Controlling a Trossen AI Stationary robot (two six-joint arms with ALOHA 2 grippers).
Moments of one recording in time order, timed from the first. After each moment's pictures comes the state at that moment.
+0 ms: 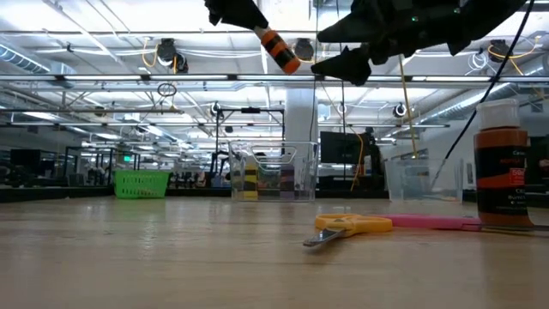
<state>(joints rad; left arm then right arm) 0.14 1.40 1.37 -0.41 -0.22 0.16 -0.08 1.22 0.64 0.38 -0.11 0.12</state>
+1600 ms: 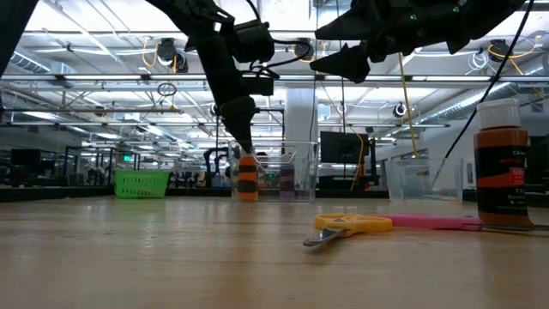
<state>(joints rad) 0.32 1.80 1.37 -0.64 -0.18 0.21 -0.08 1.22 0.65 0.40 -0.10 0.12</state>
